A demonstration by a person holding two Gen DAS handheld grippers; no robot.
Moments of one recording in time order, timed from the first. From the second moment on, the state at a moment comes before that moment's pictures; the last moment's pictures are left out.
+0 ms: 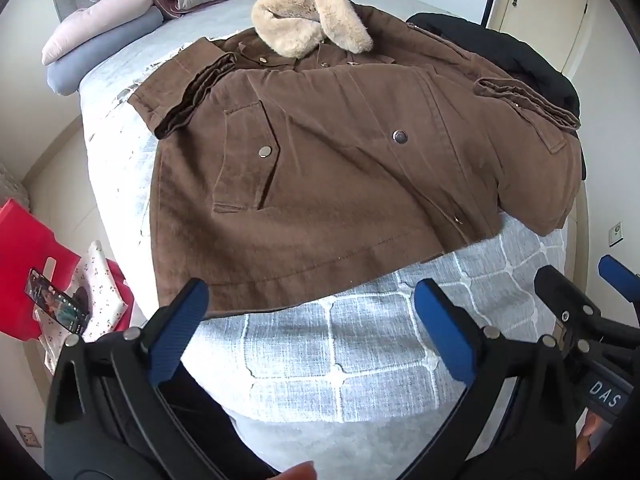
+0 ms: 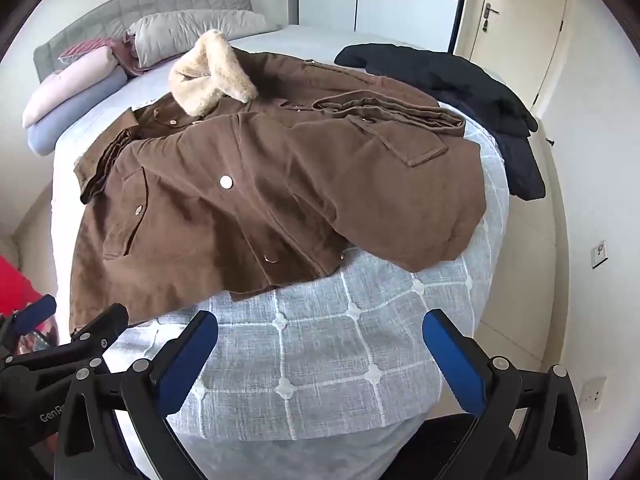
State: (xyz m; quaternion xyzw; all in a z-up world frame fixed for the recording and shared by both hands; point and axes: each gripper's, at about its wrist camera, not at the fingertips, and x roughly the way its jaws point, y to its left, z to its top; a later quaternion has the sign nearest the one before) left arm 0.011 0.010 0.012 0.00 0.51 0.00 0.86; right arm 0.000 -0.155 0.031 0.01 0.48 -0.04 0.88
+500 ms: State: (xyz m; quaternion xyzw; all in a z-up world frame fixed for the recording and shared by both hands) left arm 0.008 0.009 0.014 0.01 0.49 0.01 0.87; right arm -0.005 -0.170 0.029 0.01 0.48 -0.04 0.88
